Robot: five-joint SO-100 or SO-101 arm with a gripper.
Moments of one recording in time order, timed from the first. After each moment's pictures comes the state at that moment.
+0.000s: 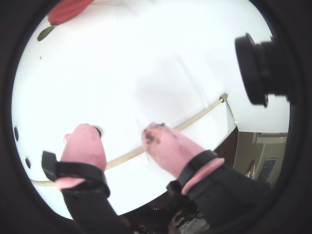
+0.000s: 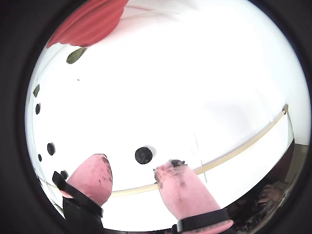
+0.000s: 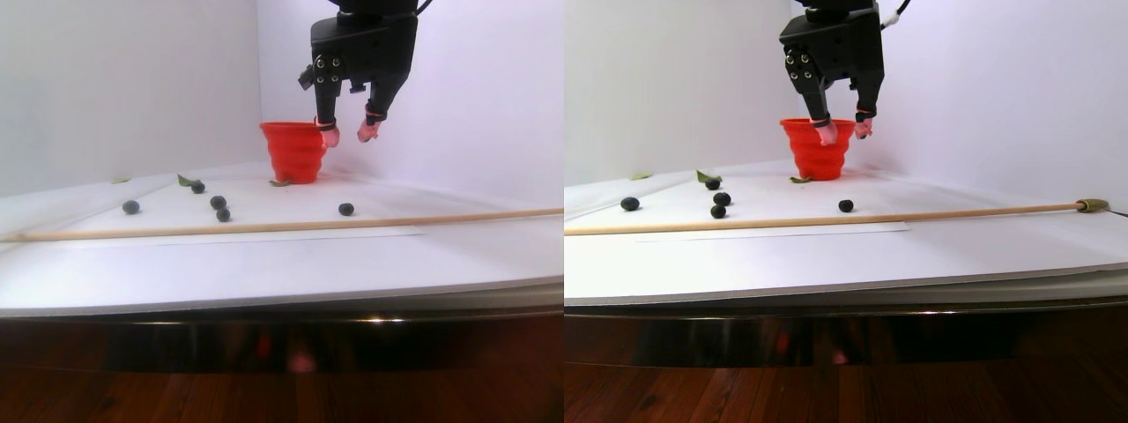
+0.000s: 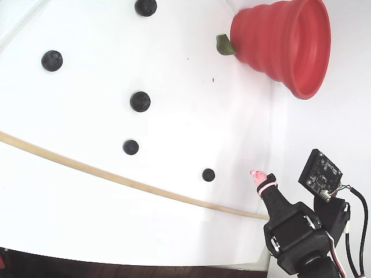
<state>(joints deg) 18.9 109.3 137.1 -8.4 -98.2</state>
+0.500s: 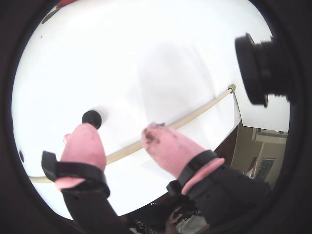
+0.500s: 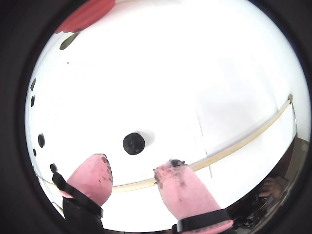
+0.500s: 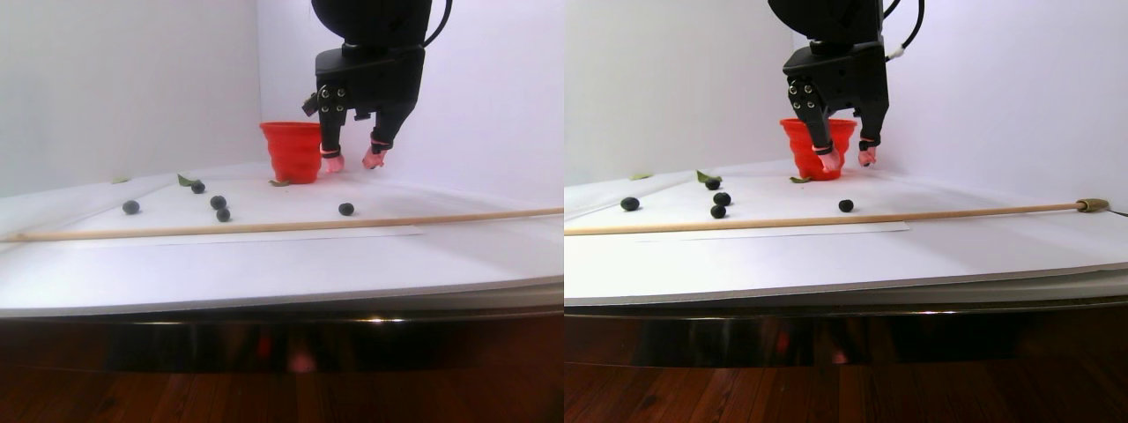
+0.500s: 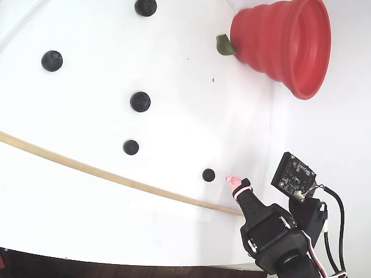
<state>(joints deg) 19.7 101.0 137.1 -12.5 -98.5</state>
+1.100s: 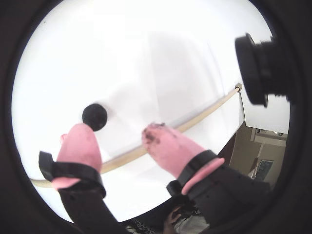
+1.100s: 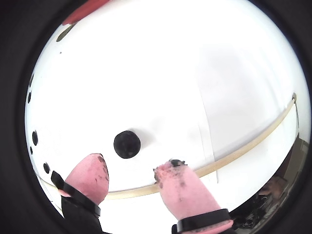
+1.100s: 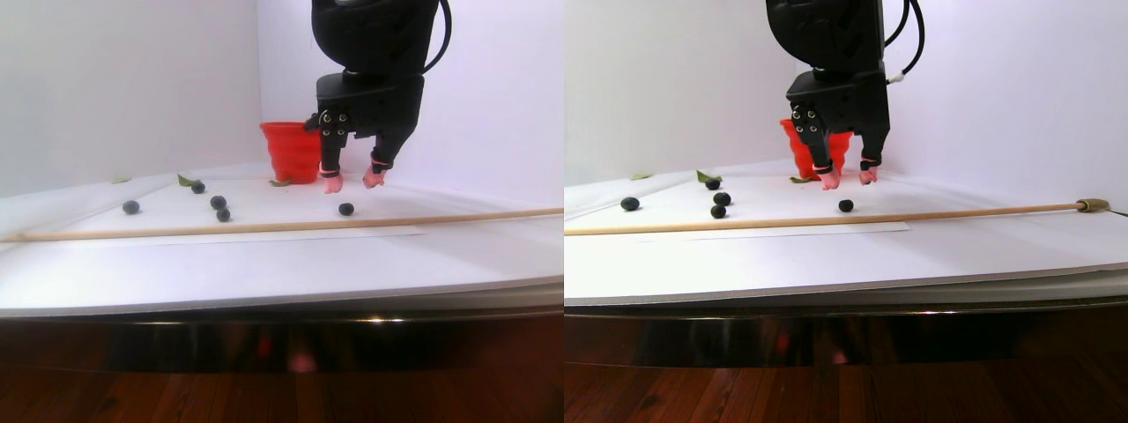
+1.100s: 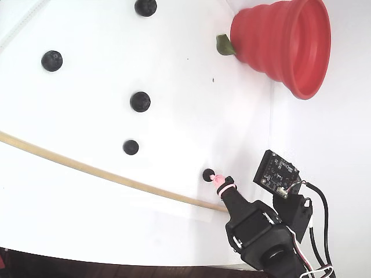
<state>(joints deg) 19.7 93.3 134.5 -16.5 -99.5</state>
